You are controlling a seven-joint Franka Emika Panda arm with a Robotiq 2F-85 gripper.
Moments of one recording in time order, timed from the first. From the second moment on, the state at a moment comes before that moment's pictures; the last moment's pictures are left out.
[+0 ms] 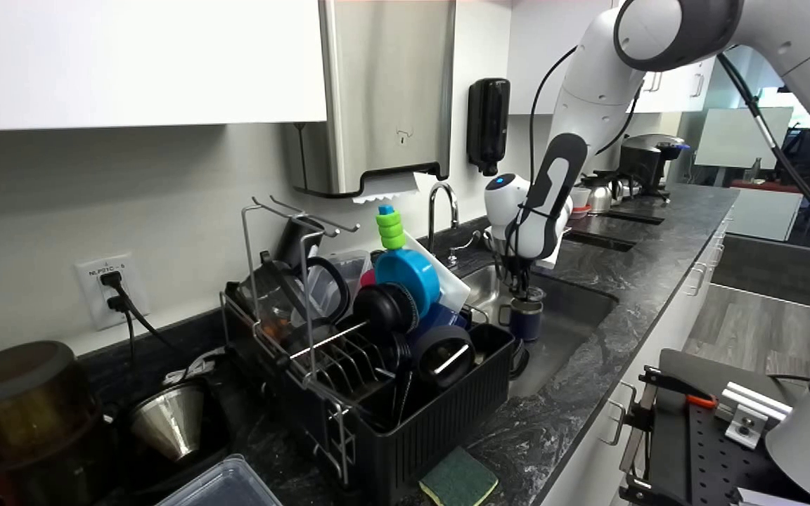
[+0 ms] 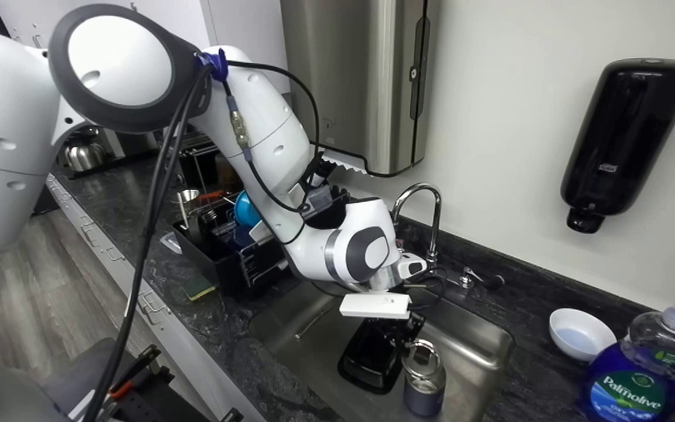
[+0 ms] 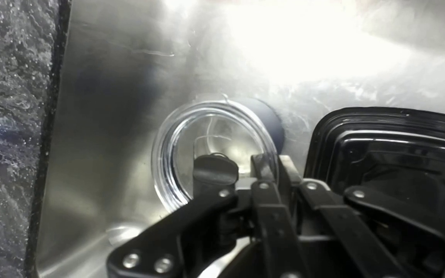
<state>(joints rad) -0.15 0.70 -0.35 -2.04 -0.44 2.72 -0.15</state>
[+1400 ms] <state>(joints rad) -0.15 0.75 -0.35 -2.00 -0.45 2.72 -0.15</state>
